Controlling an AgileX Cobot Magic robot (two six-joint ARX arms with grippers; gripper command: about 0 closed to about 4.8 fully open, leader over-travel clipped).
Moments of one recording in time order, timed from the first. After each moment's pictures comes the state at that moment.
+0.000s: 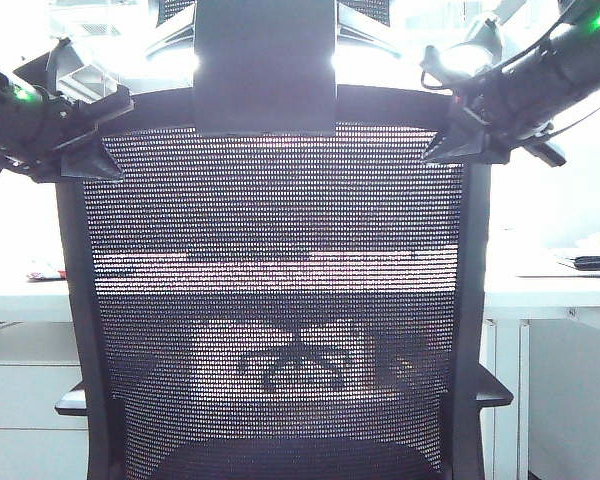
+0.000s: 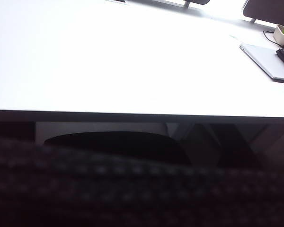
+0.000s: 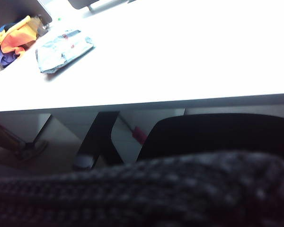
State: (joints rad) left arm -0.14 1.44 0.71 0.51 0.18 -0.21; right arm 0.29 1.47 0.81 0.42 -0.23 0.42
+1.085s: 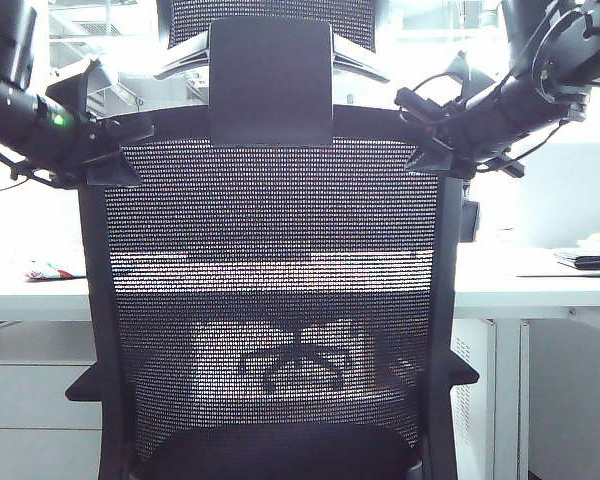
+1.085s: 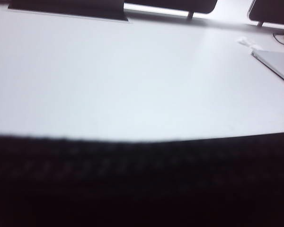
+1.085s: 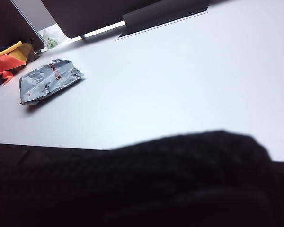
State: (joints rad) left arm -0.11 1.65 0.89 0.60 0.20 -0.12; right arm 0.25 1.75 1.04 0.55 -0.23 0.38
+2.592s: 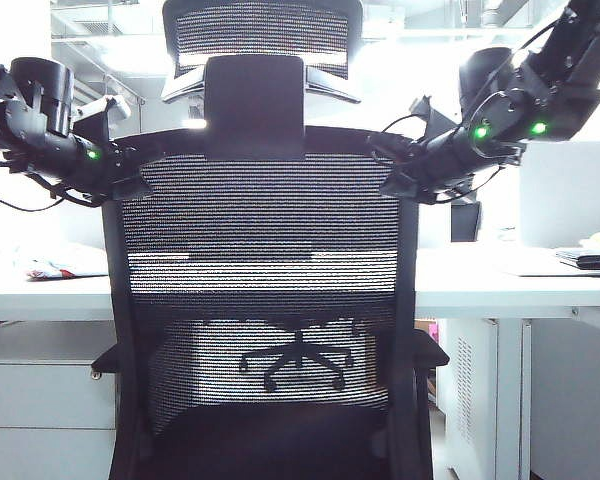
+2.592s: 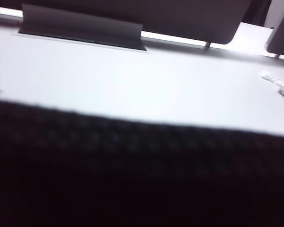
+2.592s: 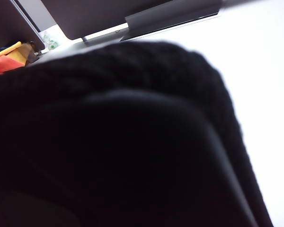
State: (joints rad) left arm -0.03 2.06 1.38 0.58 0.27 -0.17; right arm 0.22 2.09 1.44 0.51 -0.27 0.36
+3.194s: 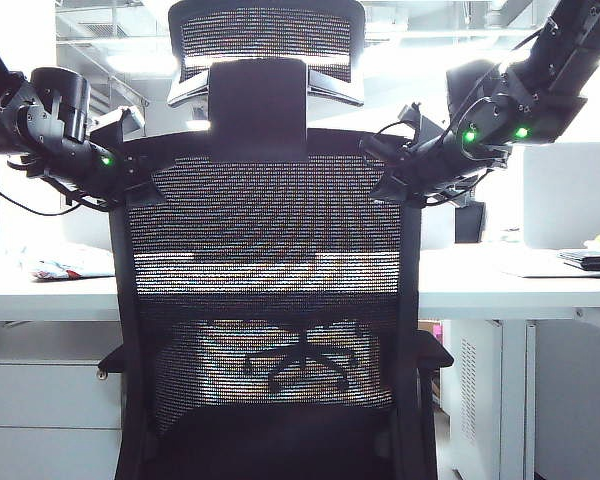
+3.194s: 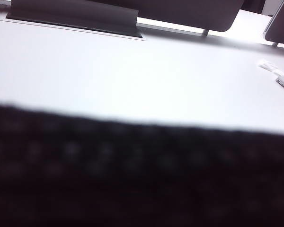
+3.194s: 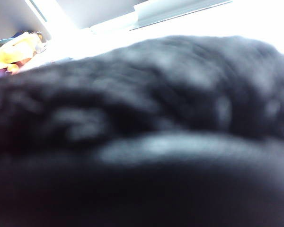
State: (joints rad) left arm -0.03 2.13 1.50 0.49 0.30 -0.16; right arm 0.22 2.15 1.54 0.45 -0.30 0.36
